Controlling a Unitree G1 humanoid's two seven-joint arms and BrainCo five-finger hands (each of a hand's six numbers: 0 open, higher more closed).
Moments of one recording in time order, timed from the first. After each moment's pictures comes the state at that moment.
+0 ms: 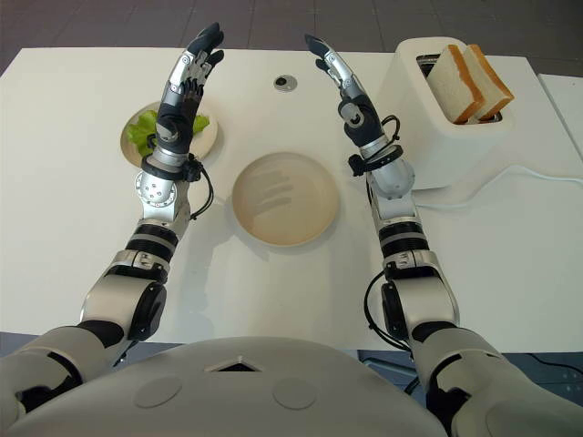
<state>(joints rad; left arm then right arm) -0.48 0.16 -0.06 0.68 -0.16 -1.09 -0.34 -0.49 -0.22 0.02 0.61 -0.01 -0.87 0.30</state>
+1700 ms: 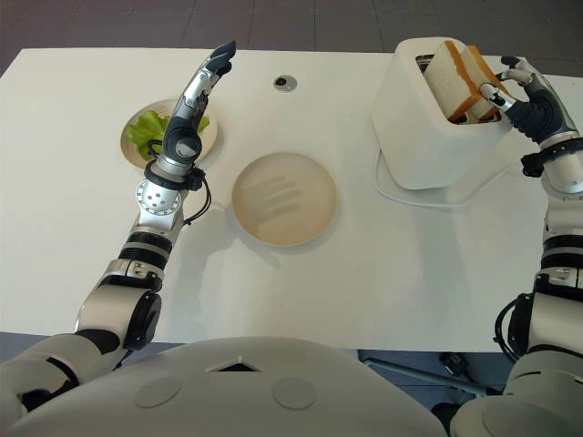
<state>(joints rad) -0.43 0.18 -0.05 0.61 0.10 -1.09 -0.18 -0.40 -0.87 -0.19 0.72 -0.21 -0.48 0.21</state>
